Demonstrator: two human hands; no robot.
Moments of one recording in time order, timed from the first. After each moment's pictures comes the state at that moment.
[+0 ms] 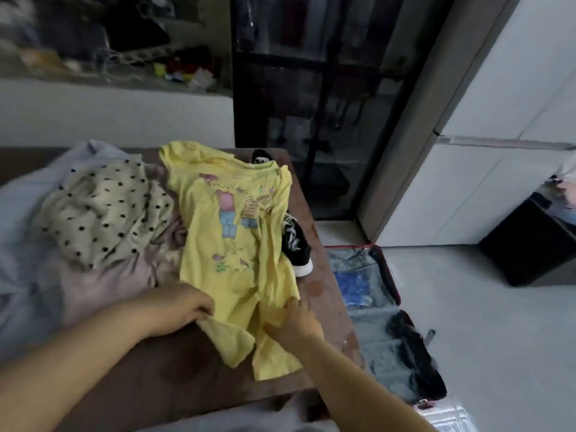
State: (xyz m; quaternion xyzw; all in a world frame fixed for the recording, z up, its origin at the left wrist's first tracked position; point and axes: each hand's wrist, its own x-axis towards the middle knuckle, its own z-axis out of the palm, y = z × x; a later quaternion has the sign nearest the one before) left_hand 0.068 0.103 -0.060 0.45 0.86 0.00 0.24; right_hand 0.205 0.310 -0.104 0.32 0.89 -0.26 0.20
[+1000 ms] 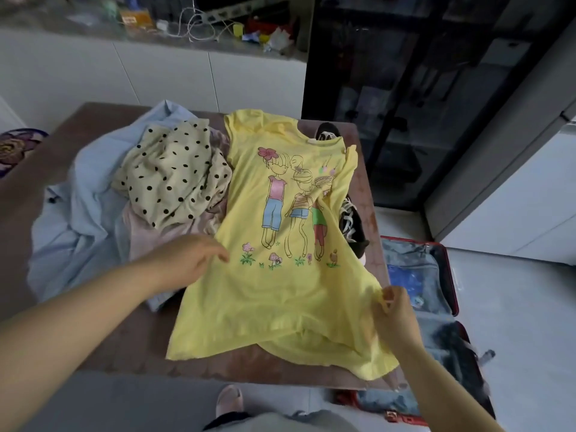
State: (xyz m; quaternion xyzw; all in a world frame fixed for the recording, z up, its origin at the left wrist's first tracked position) left_hand 0.051 0.065 -0.039 0.34 0.92 0.11 0.16; right_hand 0.222 0.396 -0.124 0.38 0.85 -0.37 0.00
